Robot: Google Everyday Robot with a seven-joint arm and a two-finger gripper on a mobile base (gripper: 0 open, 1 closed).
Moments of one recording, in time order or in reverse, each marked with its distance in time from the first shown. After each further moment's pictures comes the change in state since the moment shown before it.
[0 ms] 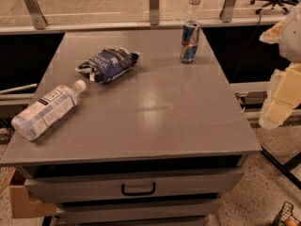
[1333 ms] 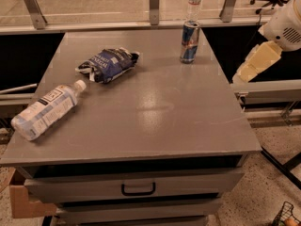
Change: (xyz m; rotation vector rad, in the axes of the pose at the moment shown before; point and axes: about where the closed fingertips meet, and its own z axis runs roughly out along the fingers) arm 0.012 -0.123 0.071 0.050 -0.211 0.302
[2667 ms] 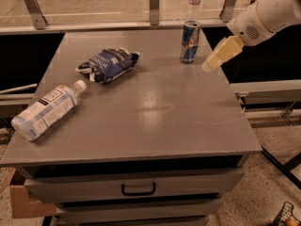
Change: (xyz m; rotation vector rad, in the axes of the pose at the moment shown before) arm -0.064 -0.030 0.065 -0.040 -0.196 -0.020
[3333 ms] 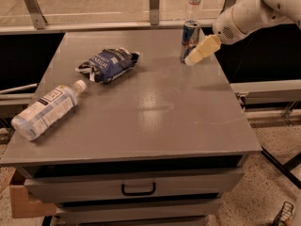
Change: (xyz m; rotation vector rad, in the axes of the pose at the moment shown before) arm -0.025 -0.033 0.058 0.042 -0.044 0.040
